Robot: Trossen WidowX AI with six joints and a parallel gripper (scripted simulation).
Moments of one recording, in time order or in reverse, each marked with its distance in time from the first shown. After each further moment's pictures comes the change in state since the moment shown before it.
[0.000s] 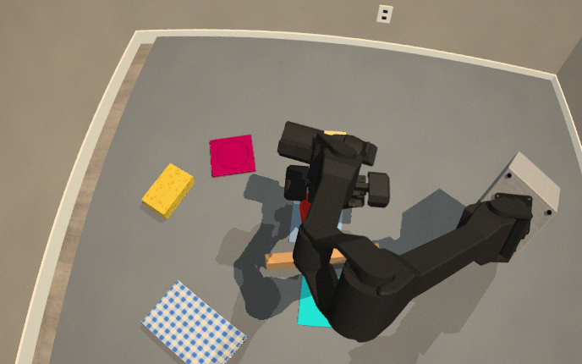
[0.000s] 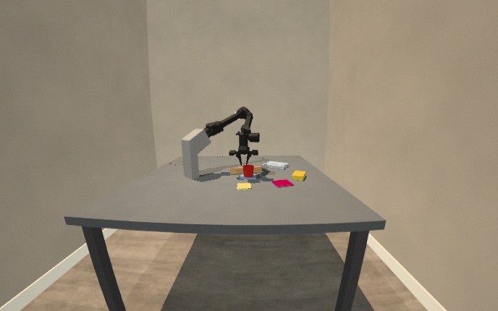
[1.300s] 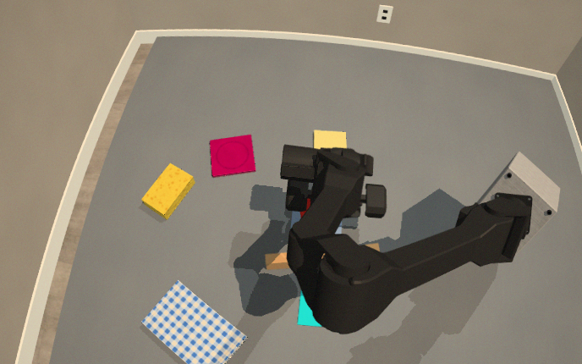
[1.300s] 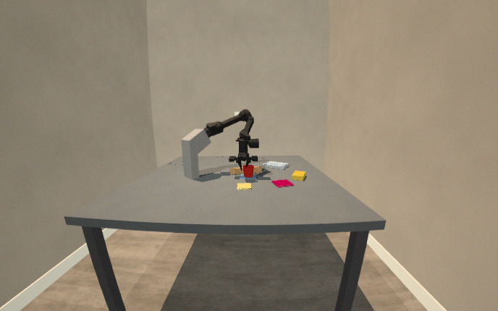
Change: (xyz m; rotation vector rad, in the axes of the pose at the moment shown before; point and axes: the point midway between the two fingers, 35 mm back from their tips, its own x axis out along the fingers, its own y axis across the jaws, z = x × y) arm 0.040 -0.003 -0.002 0.006 0.006 0.000
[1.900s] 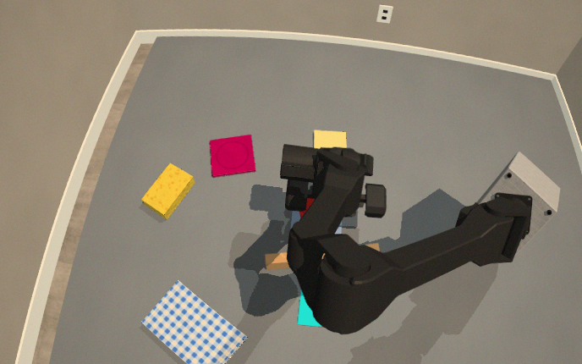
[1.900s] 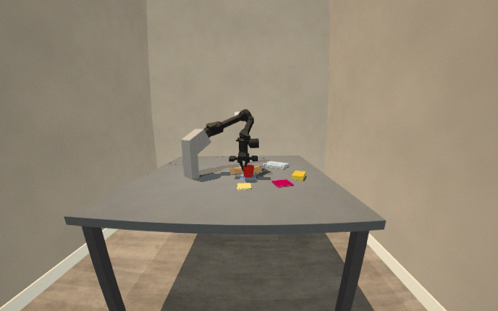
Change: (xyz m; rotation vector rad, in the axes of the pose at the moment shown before) arm -0.001 0.001 0.000 0.000 -0.001 0.003
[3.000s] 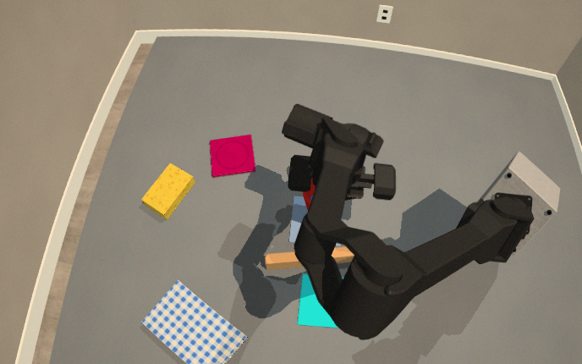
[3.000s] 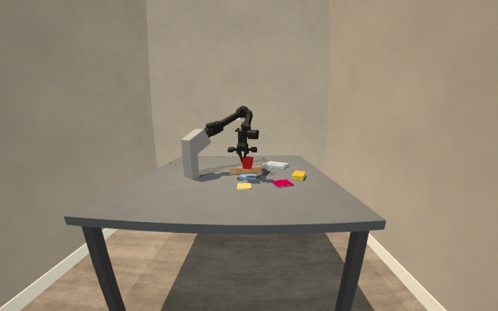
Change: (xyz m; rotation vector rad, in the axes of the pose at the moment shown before) arm -0.061 -0.005 0.009 0.016 -0.003 -0.010
